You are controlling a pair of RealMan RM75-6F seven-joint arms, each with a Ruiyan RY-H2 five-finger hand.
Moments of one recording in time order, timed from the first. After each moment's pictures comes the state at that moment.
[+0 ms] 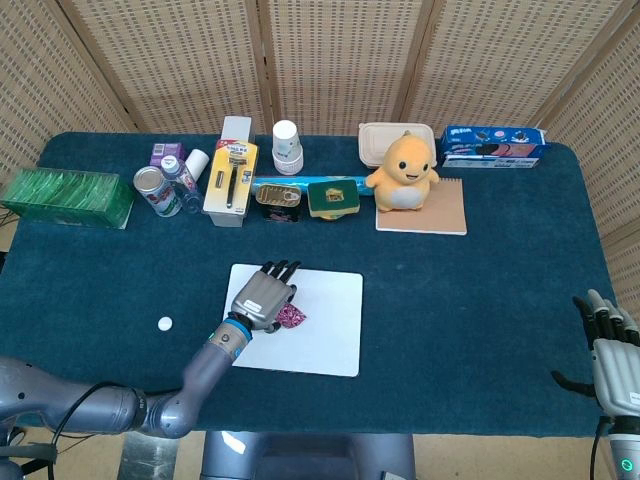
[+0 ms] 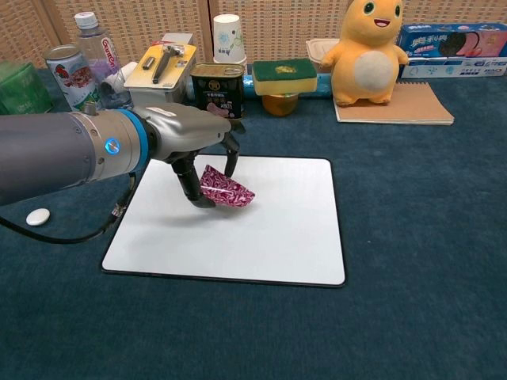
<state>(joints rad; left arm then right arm) -1.05 -1.62 -0.14 -1.70 0.55 1.01 0.92 0.03 -1.00 0.07 -1.85 -1.35 1.45 -0.18</state>
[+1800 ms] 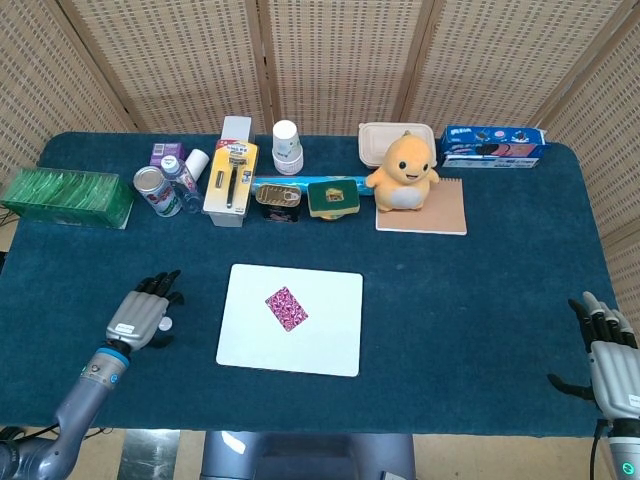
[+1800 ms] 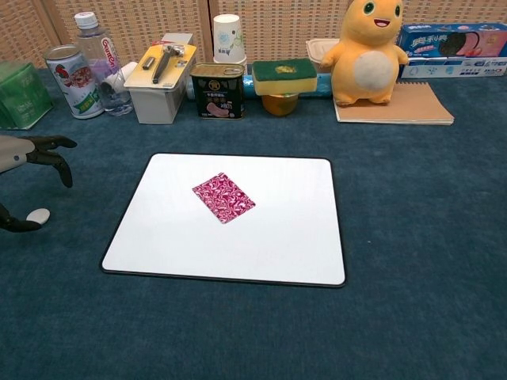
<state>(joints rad) -0.59 -1.34 0.10 -1.63 1.08 1.10 0.40 0.03 -0.97 0.06 -1.87 -1.37 1.44 -0.15</state>
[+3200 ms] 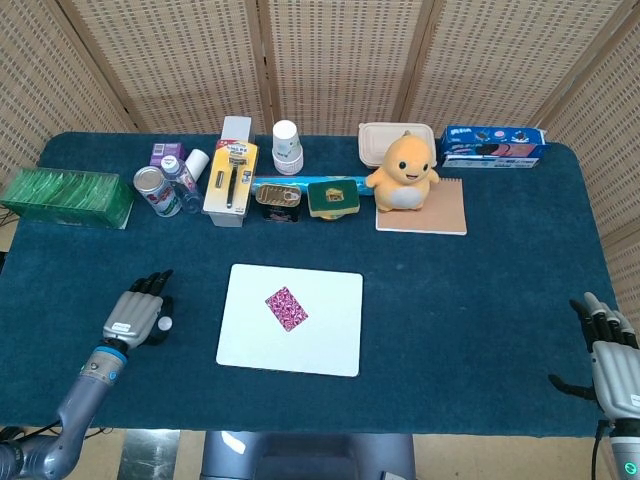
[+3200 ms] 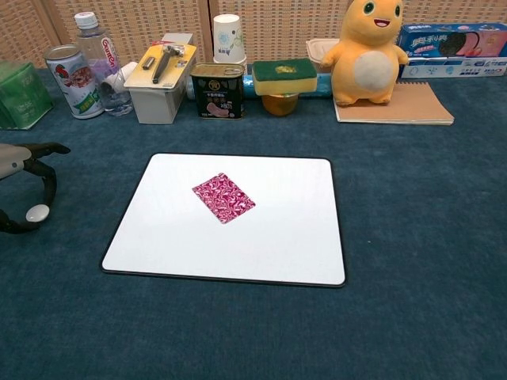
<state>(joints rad) -0.52 -1.38 0.03 -1.55 1.10 1.04 0.41 0.03 -0.96 0.05 -1.87 -1.36 1.42 -0.12</state>
